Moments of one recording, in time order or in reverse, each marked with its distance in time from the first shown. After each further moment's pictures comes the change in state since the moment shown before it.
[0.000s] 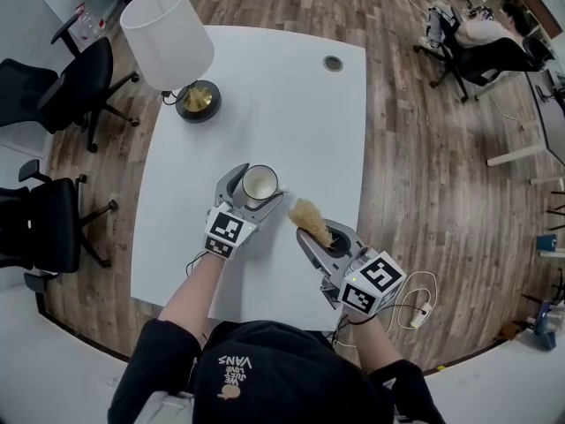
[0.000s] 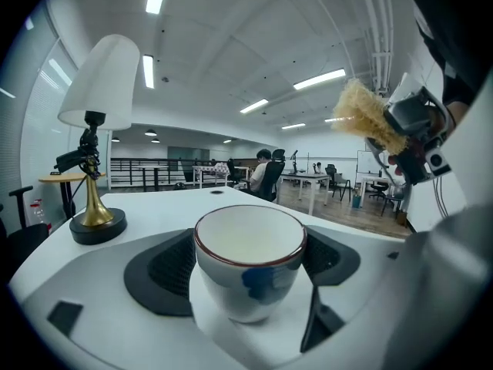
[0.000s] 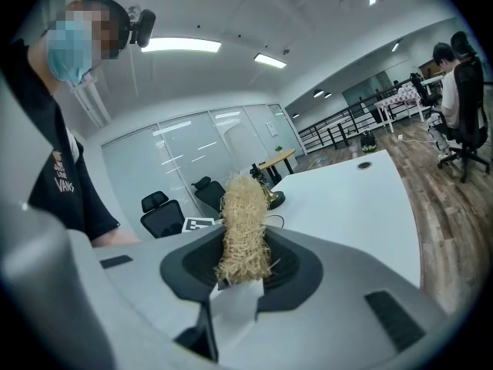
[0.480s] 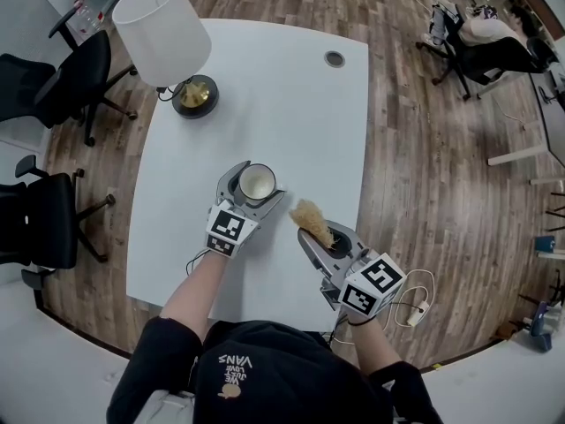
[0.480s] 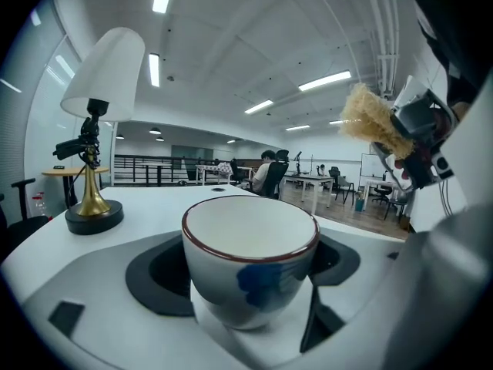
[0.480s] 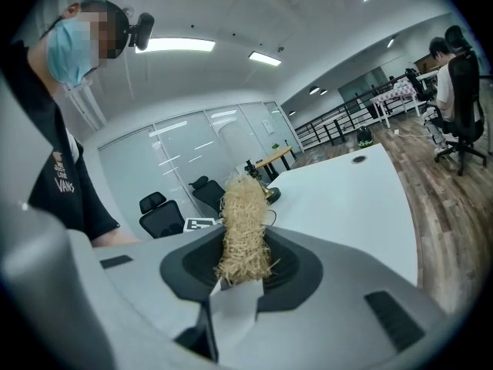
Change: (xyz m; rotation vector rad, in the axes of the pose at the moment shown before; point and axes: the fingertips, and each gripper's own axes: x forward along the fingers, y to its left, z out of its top) left arm 0.015 0.002 -0.009 -0.029 -0.002 0.017; right arm 0.001 -0.014 -0.008 0.028 0.015 -0.012
